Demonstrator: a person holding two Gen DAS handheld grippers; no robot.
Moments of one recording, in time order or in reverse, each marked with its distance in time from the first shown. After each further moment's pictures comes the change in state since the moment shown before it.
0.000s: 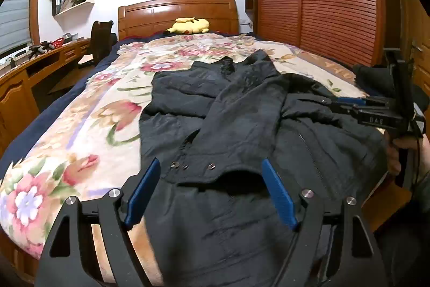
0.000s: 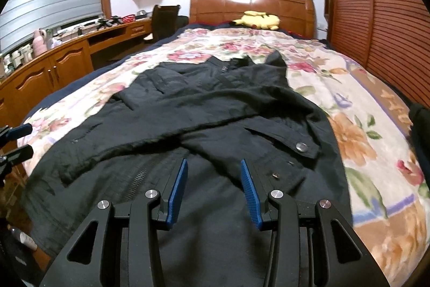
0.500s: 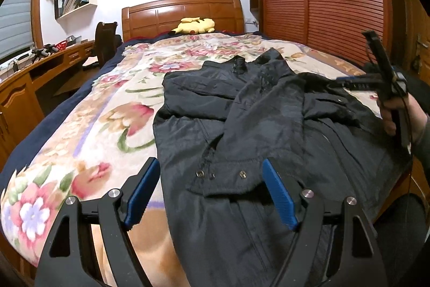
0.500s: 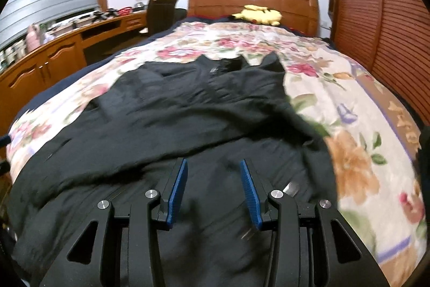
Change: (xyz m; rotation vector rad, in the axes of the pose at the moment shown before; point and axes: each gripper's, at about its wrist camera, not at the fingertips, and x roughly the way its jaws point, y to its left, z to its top) left arm 0.029 0.026 0.010 0.014 -0.001 0.026; right arm 0.075 -0.046 0.054 -0.018 0.054 -0.021
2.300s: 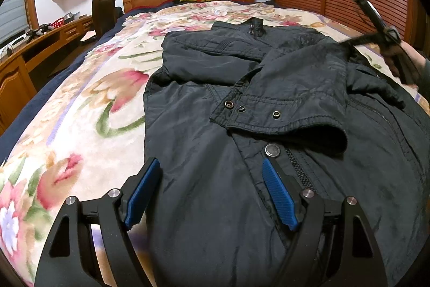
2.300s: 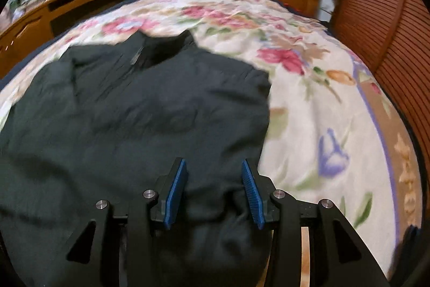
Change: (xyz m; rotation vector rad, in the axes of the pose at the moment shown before) left arm 0.087 0.015 -0.012 -0.007 0.160 0.038; right arm 0.174 -0.097 0.093 -0.090 0.203 -0.093
